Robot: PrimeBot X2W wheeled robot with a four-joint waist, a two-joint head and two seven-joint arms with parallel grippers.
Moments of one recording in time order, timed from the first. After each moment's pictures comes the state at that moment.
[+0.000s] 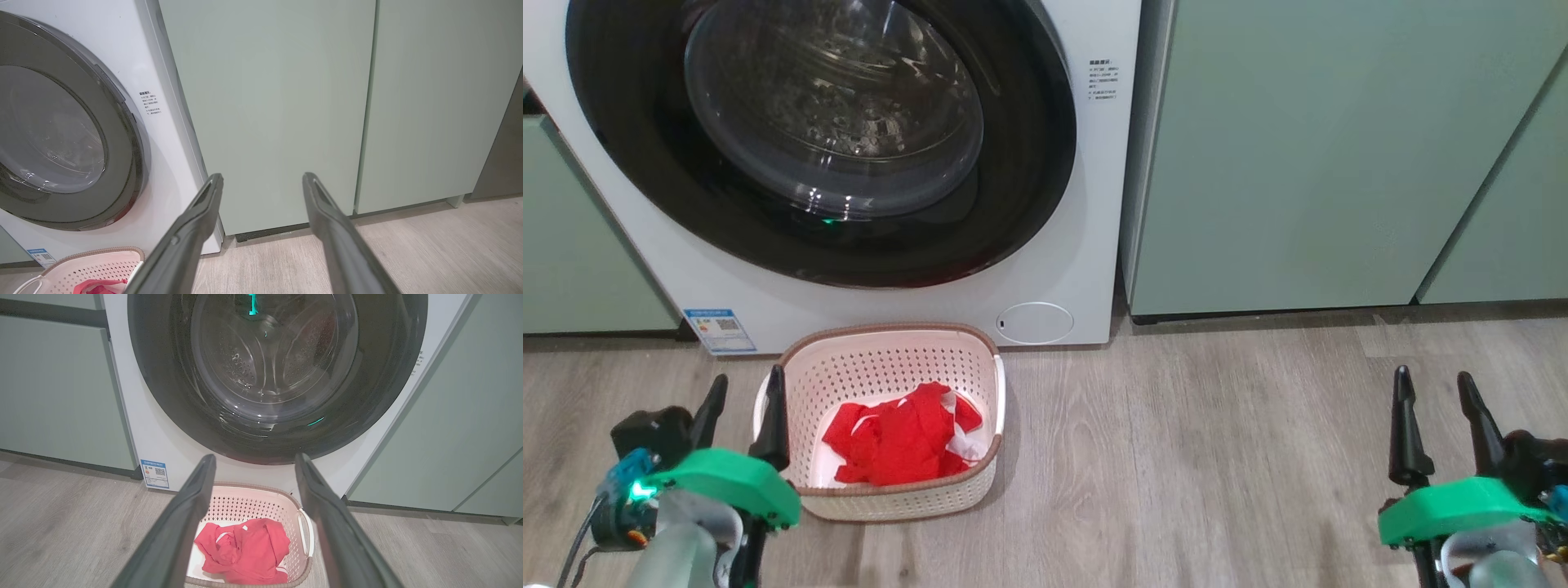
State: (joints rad) left arm -0.23 0.18 0.00 0.64 -0.40 -0.13 -0.26; right arm -0.08 -0.05 -0.11 0.35 0.18 0.13 -0.26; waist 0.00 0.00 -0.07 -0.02
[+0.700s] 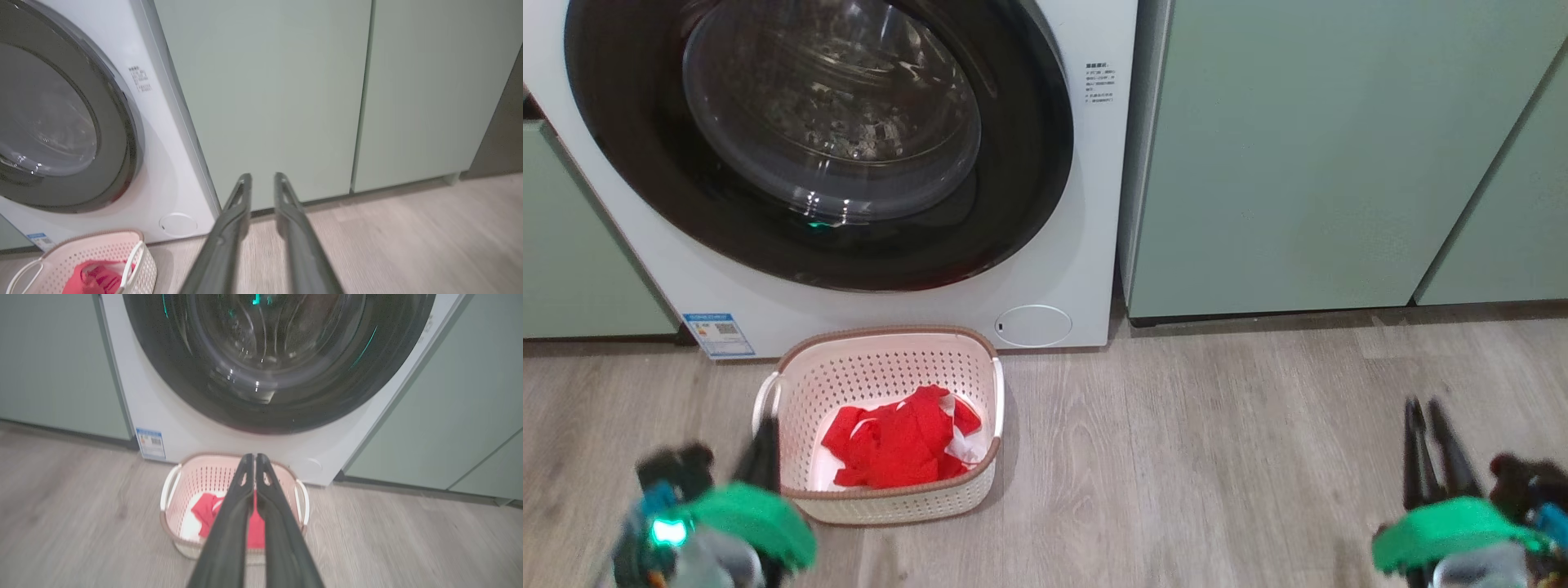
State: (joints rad) left arm -0.20 0.17 -0.01 0.68 -0.42 -0.13 -0.25; right arm -0.07 -0.05 -0.11 0.39 0.19 0.13 -0.26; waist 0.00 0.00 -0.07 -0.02
